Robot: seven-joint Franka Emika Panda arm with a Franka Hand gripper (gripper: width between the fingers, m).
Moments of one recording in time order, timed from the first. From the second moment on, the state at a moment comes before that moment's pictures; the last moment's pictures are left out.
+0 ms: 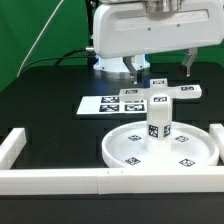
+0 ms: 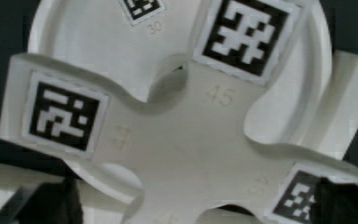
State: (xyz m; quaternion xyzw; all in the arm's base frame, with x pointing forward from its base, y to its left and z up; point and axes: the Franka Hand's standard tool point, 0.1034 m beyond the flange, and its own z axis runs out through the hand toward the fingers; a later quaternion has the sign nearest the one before) arm 0.564 0.040 0.131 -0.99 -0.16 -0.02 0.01
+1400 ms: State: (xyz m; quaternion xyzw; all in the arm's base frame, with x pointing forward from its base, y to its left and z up) arm 0.560 0.041 0.099 -0.95 -0.32 0.00 -0.02
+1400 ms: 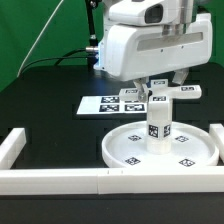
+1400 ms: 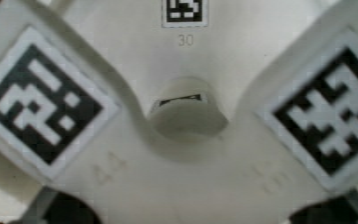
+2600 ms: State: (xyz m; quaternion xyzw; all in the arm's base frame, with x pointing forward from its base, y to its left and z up) arm 0.563 0.041 0.098 -0.98 0.22 -0.04 0.00
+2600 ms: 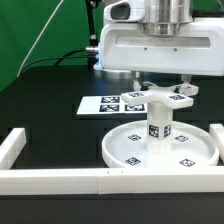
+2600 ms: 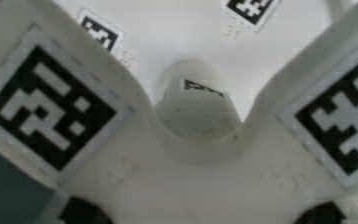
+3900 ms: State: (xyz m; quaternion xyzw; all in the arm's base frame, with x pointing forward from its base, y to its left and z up) arm 0.569 0.046 0.128 -0.91 0.40 -0.03 0.04
